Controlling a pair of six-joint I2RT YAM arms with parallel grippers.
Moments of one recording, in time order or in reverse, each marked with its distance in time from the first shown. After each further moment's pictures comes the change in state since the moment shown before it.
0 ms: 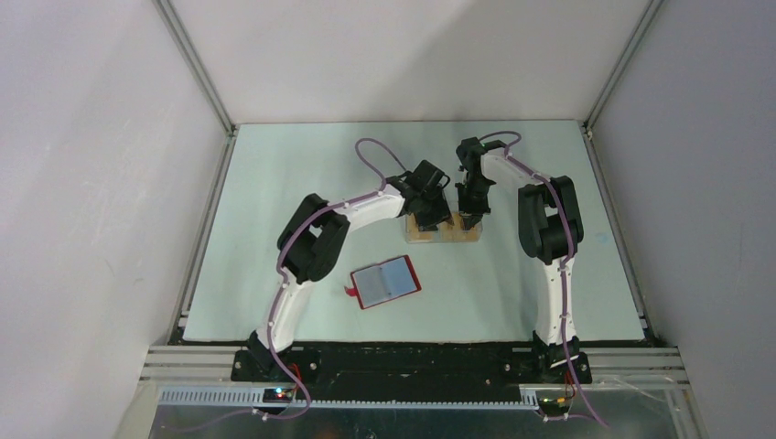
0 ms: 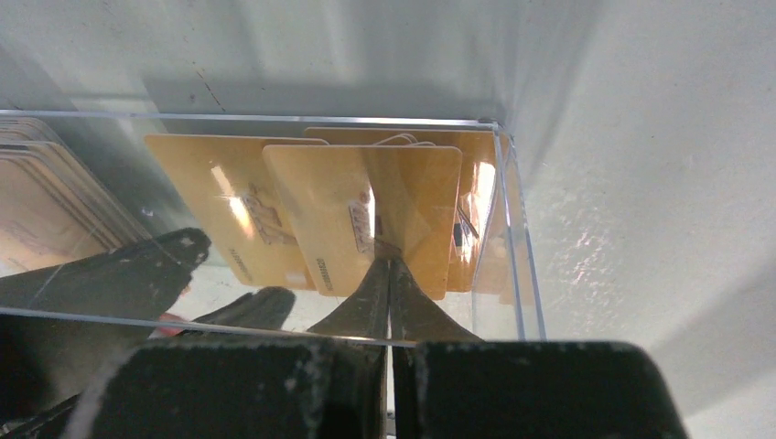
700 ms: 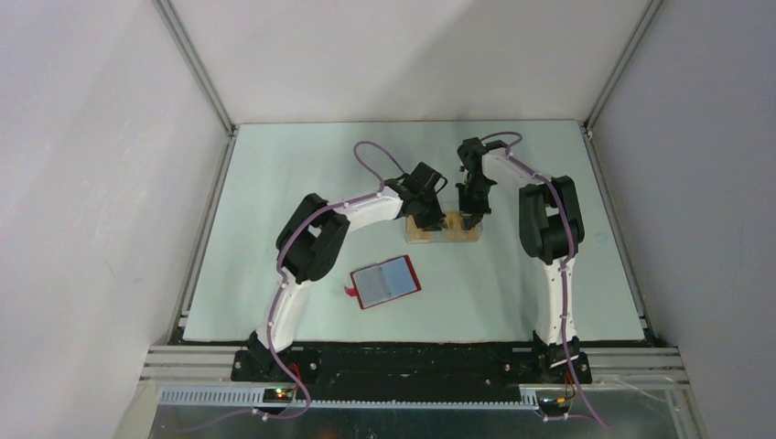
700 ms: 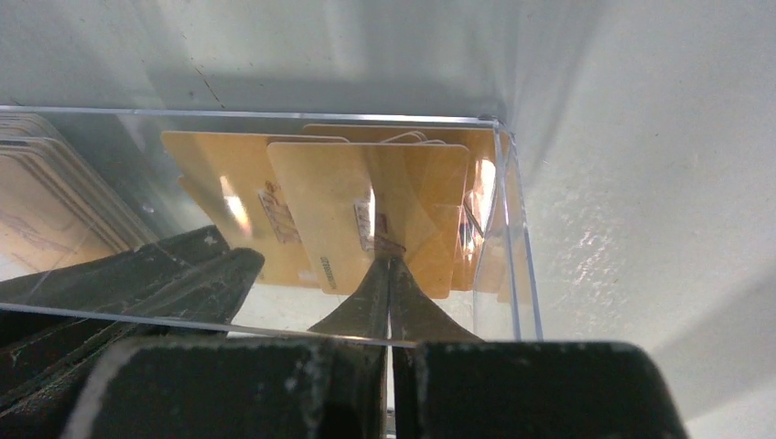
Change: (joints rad) left arm 0.006 0.013 -0.011 0.033 0.029 -0.002; right arm -0.005 -0.001 -0.004 0.000 -0.014 0.000
